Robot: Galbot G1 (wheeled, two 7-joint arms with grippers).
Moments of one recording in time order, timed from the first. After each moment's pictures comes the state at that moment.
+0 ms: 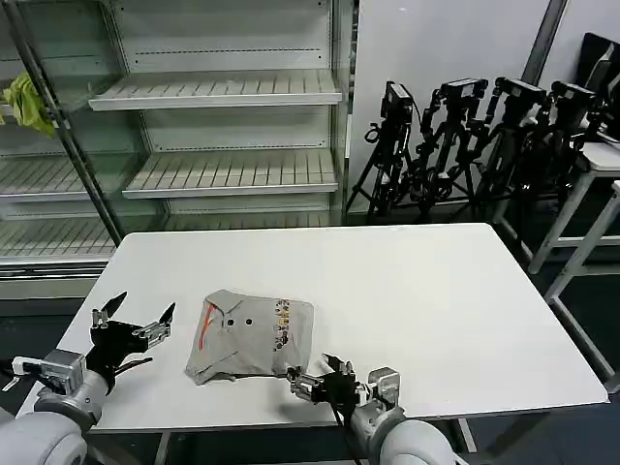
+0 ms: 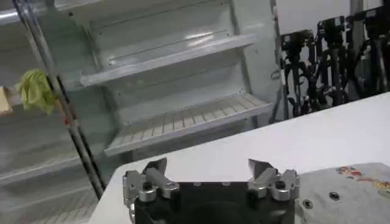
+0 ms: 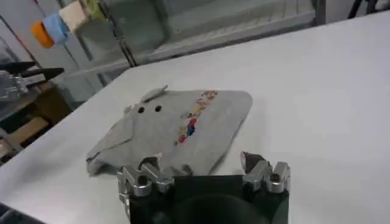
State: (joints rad) left arm 1.49 -0.95 -0.78 -2.27 -0.47 0.54 -0.08; right arm -1.02 0.99 -0.20 2.16 1.01 -0.47 0.52
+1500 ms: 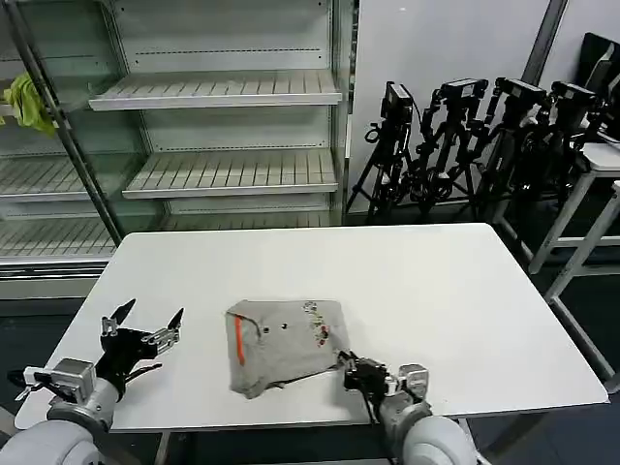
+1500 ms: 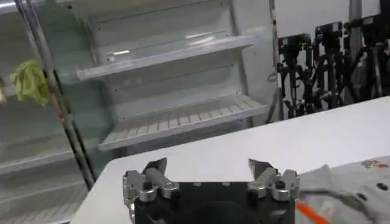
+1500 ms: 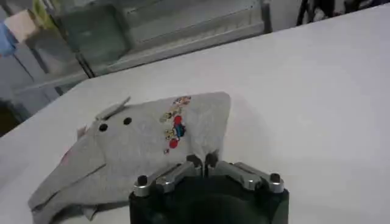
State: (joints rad) left arm 1.49 -1.02 -0.74 -2.26 -0.43 0.51 -0.07; right arm -1.13 0.95 -0.02 2.13 0.96 -0.42 0.48
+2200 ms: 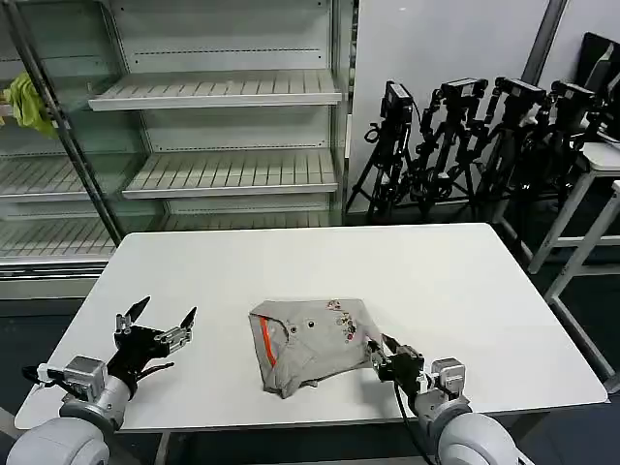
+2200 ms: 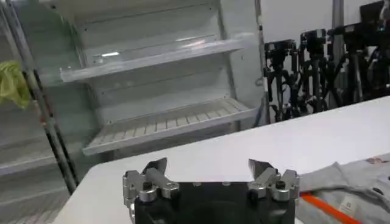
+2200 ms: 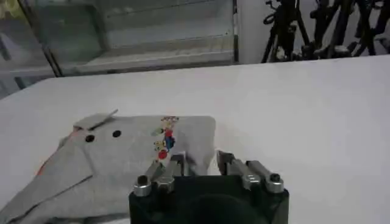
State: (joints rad) left arm 1.47 -1.03 -0.70 -2.27 -0.42 0.51 -0.05; right arm -1.18 0.84 0.09 2.20 0.90 -0.47 0.50
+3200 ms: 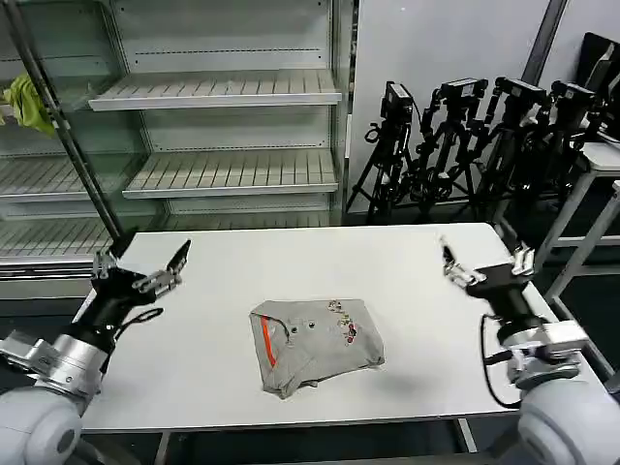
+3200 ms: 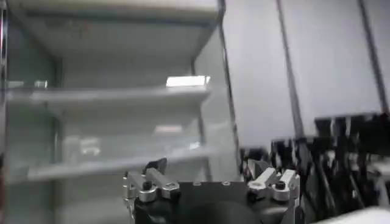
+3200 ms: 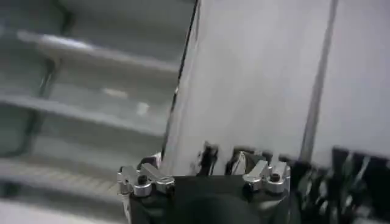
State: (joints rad) left arm 1.32 -1.02 -0.80 -2.31 -0.58 0.28 0.10; right arm -1.28 0.83 0.60 2.37 0.50 -0.33 0.35
